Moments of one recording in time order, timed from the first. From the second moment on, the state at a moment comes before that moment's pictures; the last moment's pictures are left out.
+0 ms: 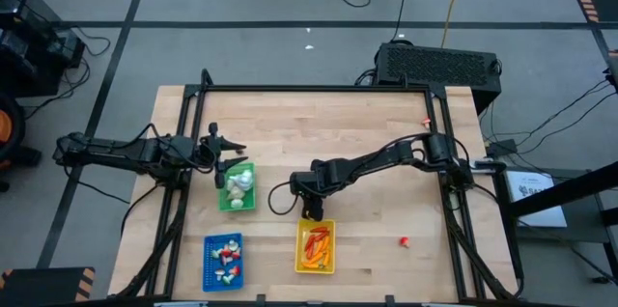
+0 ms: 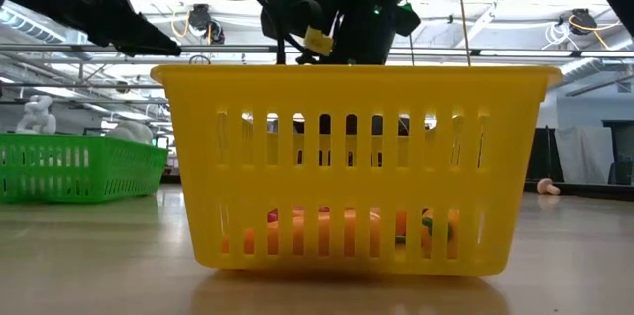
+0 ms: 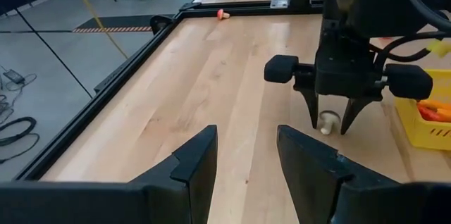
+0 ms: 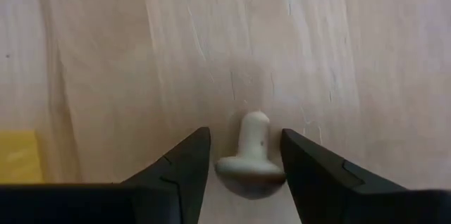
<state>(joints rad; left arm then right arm) -0.07 0.46 0.35 -0.23 -0.29 0.02 0.11 2.16 1.54 -0.59 0.03 0.30</state>
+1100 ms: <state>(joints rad) -0.07 0.46 0.35 -0.24 -0.30 -0.02 0.20 2.17 1.66 0.20 -0.01 -0.01</state>
